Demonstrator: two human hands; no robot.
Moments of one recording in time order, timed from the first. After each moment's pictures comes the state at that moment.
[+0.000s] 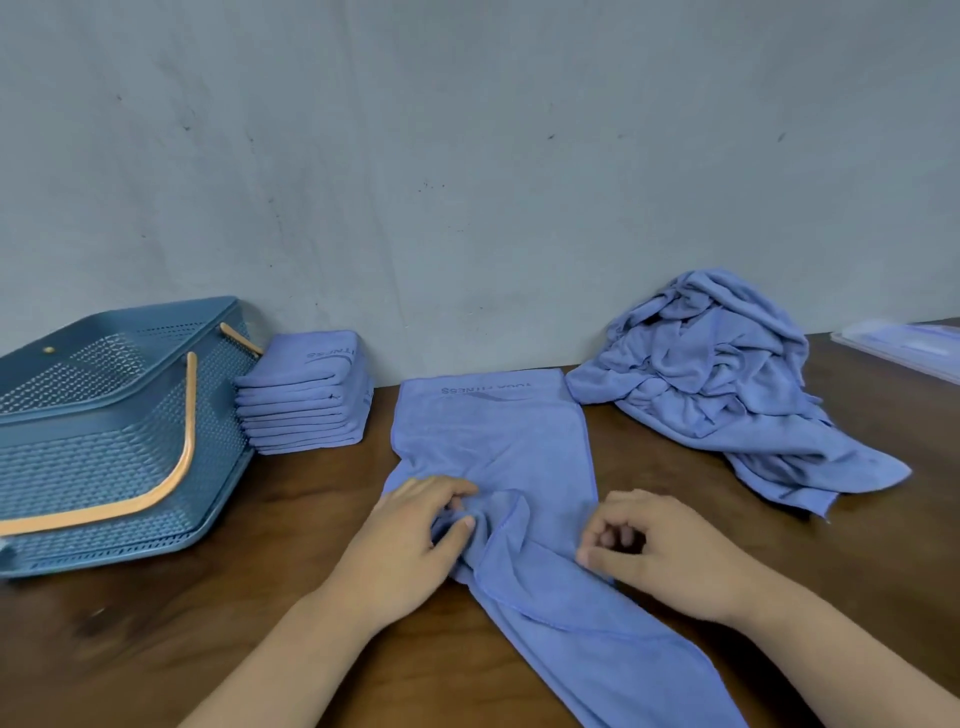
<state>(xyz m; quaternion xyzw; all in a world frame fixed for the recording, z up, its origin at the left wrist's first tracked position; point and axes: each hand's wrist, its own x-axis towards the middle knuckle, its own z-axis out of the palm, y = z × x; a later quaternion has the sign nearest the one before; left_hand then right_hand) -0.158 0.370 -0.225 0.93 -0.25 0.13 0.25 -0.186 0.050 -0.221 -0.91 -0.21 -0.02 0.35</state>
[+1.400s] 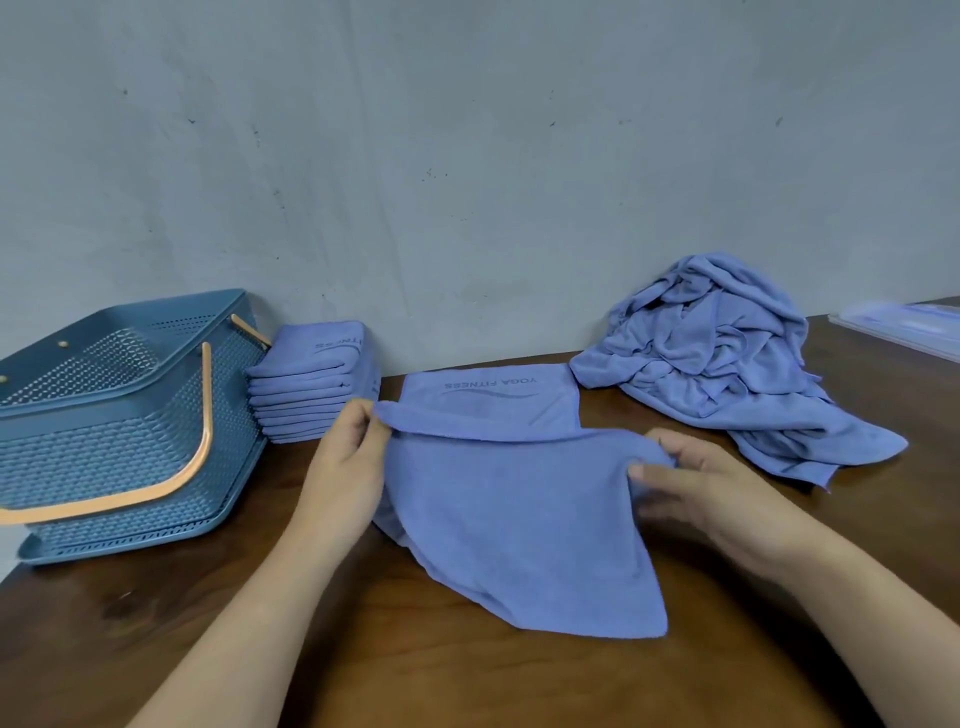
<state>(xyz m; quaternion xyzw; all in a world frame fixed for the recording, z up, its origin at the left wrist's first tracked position) -0.156 0.400 -0.177 0.77 -0.06 0.16 0.61 -0.205 0.043 -0.188 -0.72 -0.09 0.06 0.69</state>
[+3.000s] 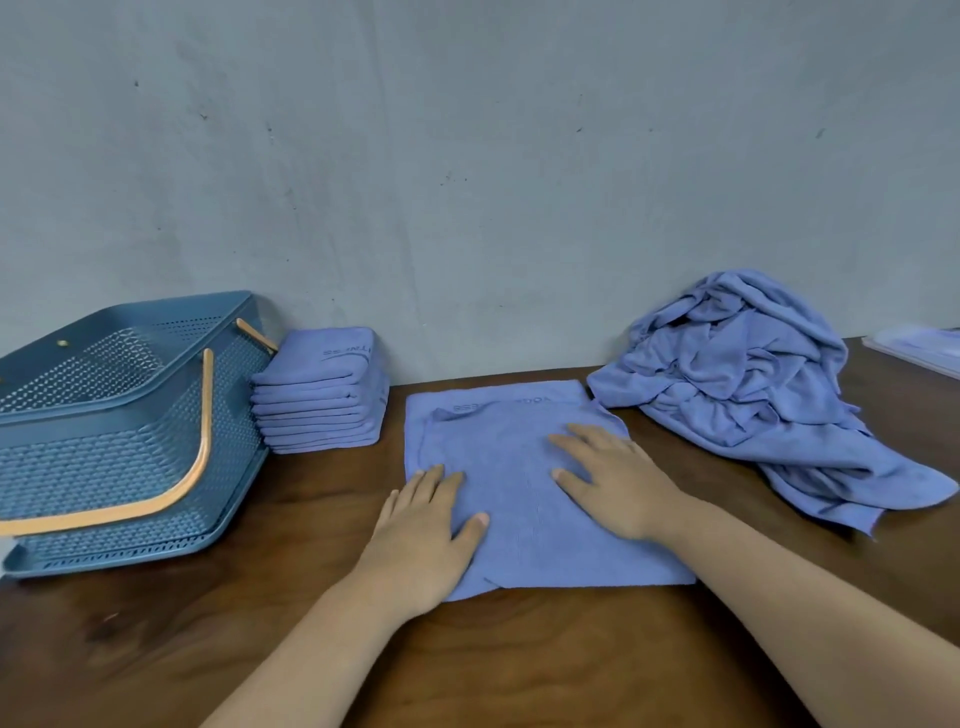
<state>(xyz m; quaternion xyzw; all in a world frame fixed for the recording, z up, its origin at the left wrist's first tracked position) -0.139 0.370 -0.231 0.98 -0.10 -0.02 0.19 -0.077 0.090 -0.230 -0.98 -0.14 -0.01 0.15</state>
